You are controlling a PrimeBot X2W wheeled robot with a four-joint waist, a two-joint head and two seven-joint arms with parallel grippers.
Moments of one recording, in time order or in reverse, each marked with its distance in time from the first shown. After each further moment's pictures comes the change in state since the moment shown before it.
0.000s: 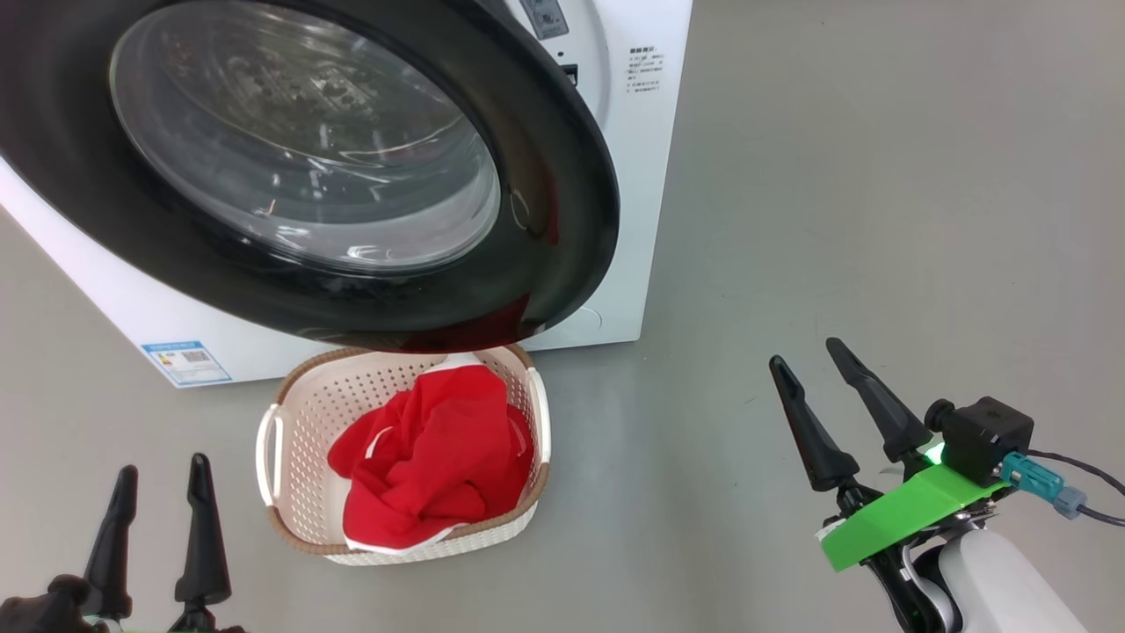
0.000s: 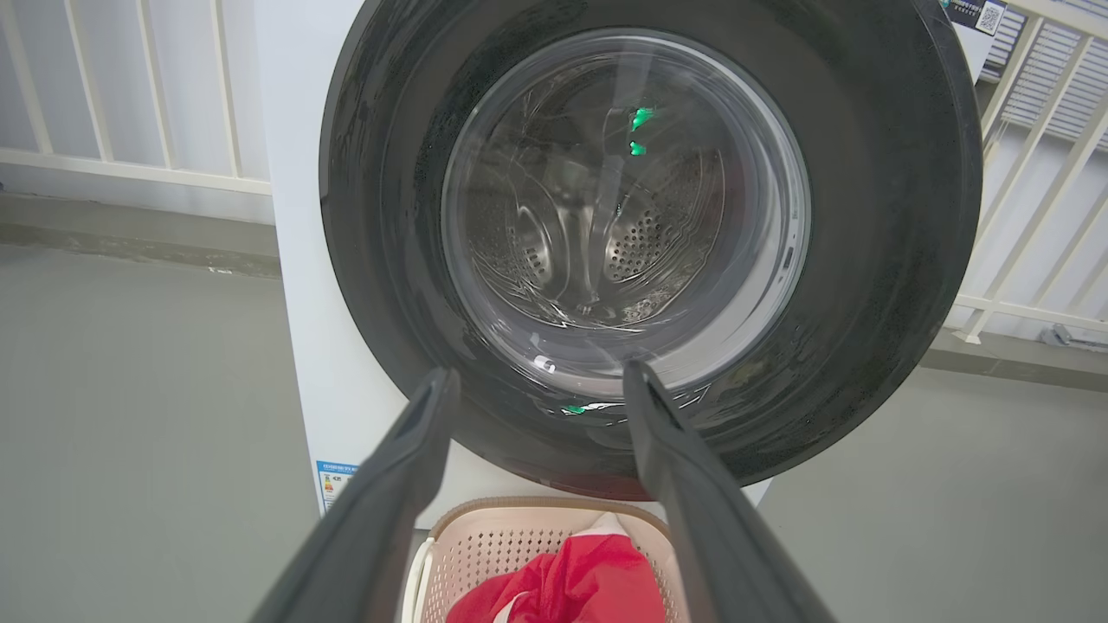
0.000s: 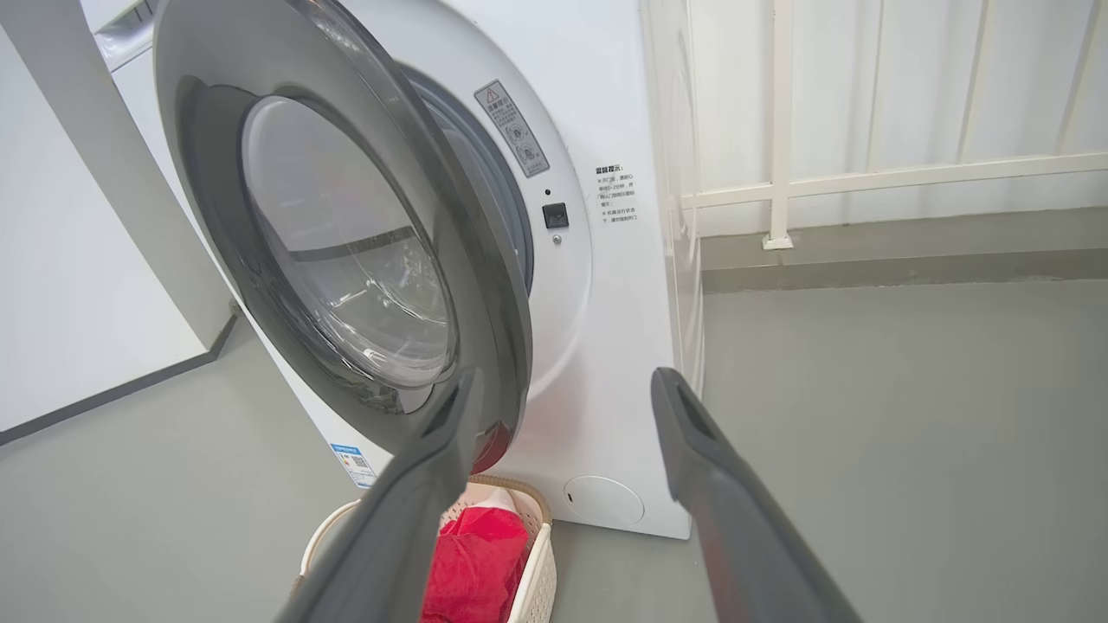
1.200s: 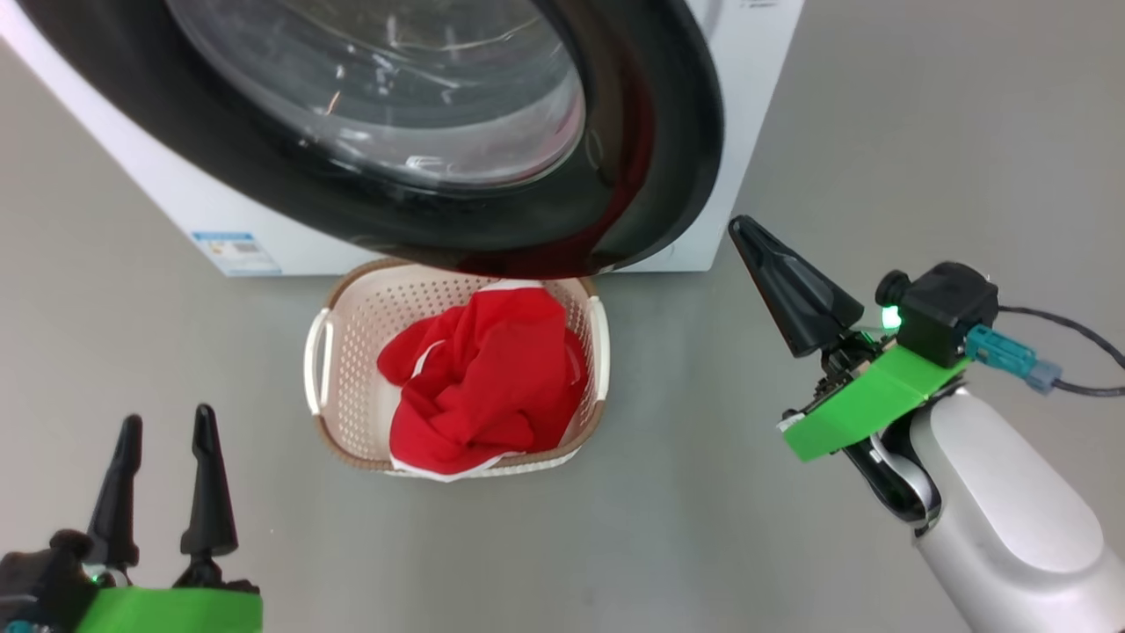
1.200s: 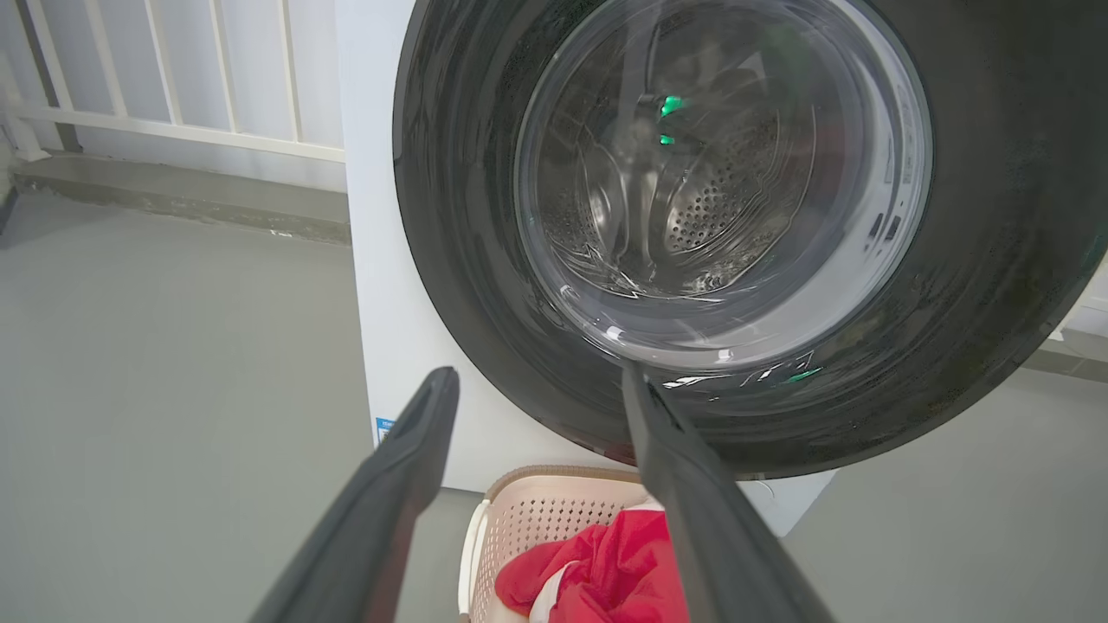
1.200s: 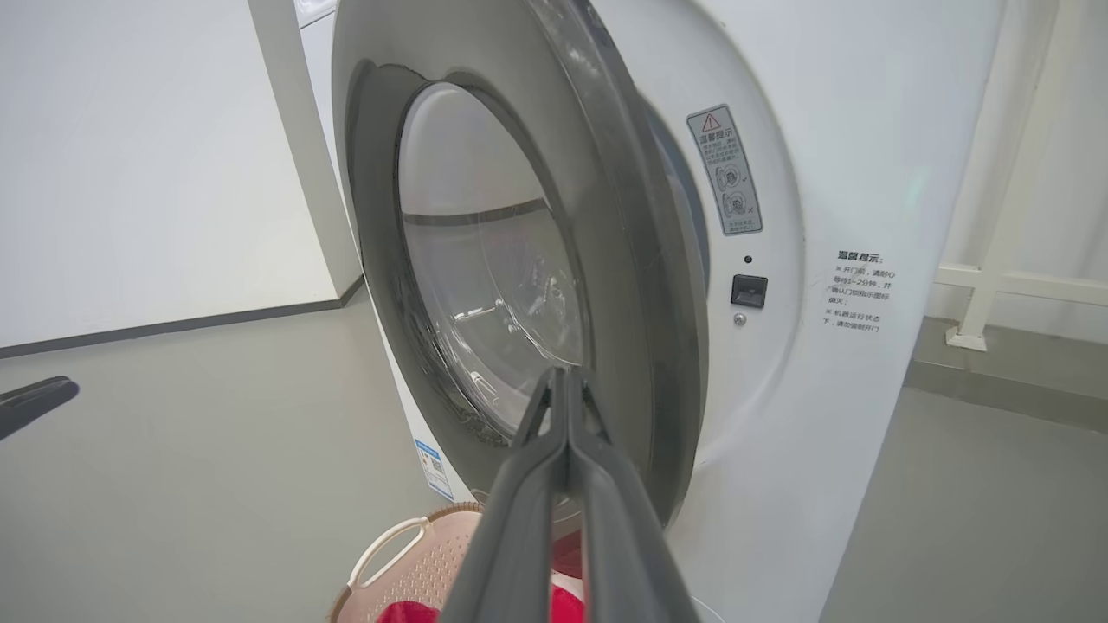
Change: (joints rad) left arm -0.078 -0.016 -0.004 0.004 0.007 -0.011 0.000; right arm -0.285 -0.084 0.193 -0.022 0.000 0.000 0.000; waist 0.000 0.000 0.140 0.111
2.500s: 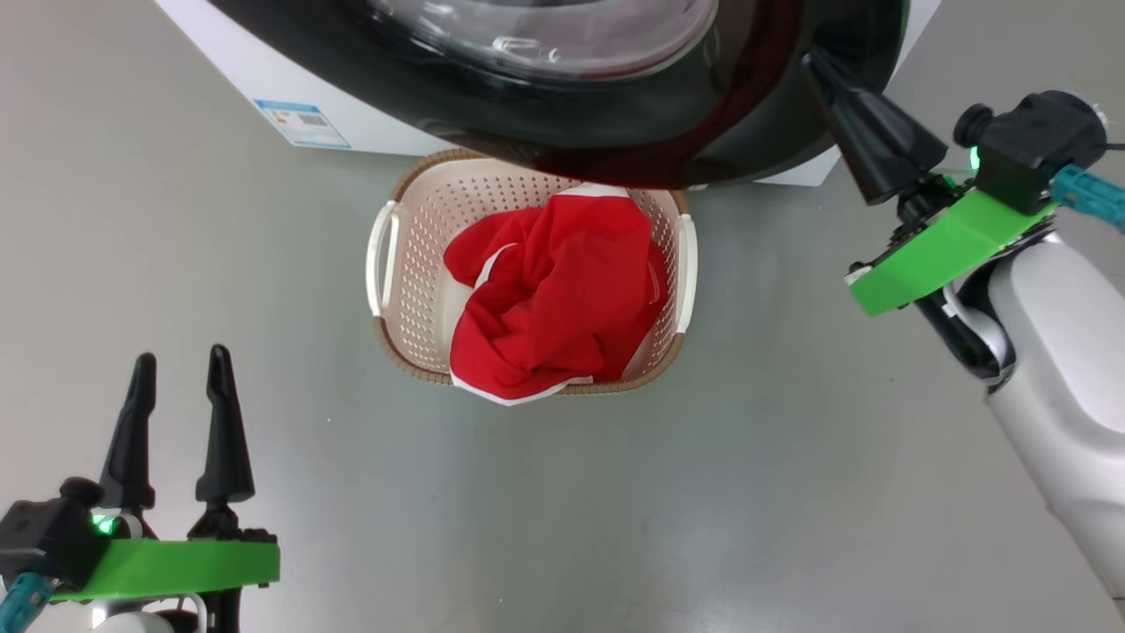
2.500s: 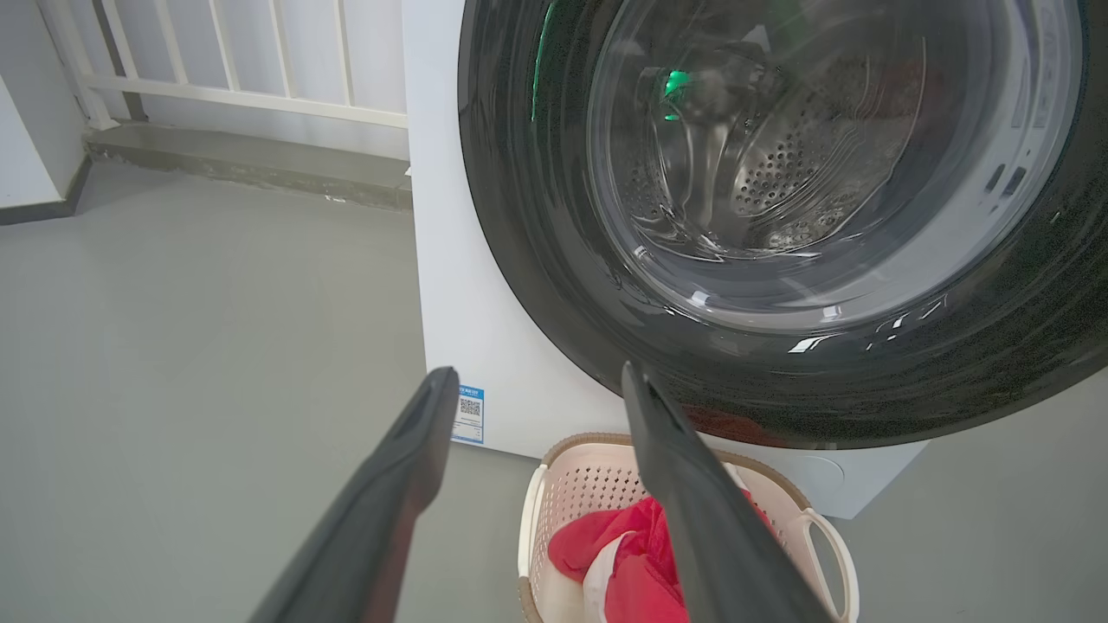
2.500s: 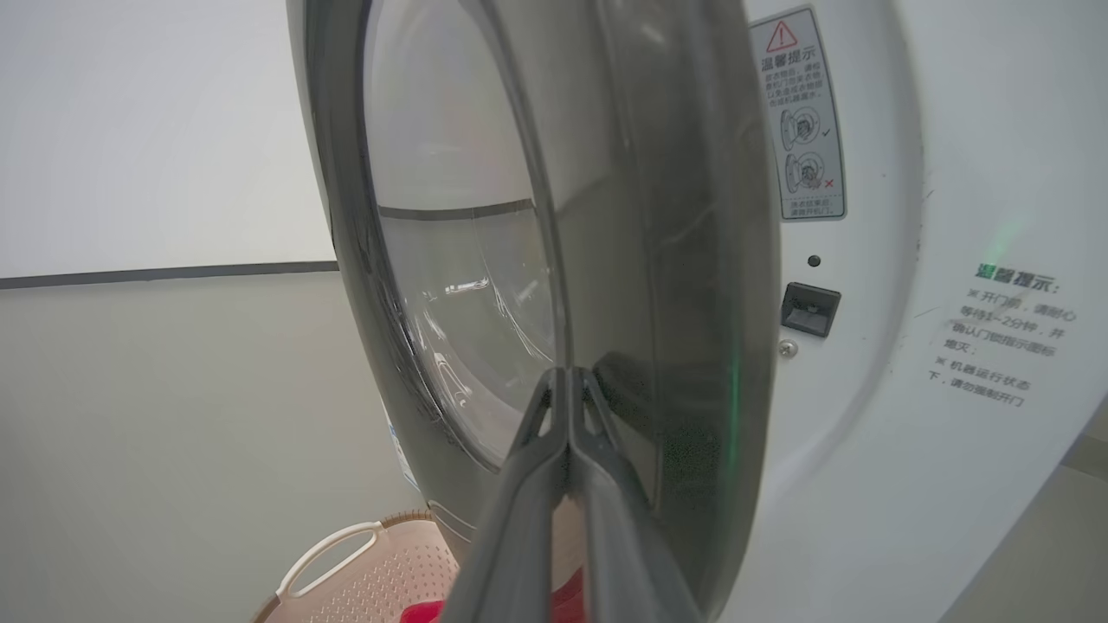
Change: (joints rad) left arm -0.094 -0.020 -0.027 -0.011 0.000 -0.007 0.000; right arm -0.279 -0.104 0.028 0.118 -0.009 0.000 0.000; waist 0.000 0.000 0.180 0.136
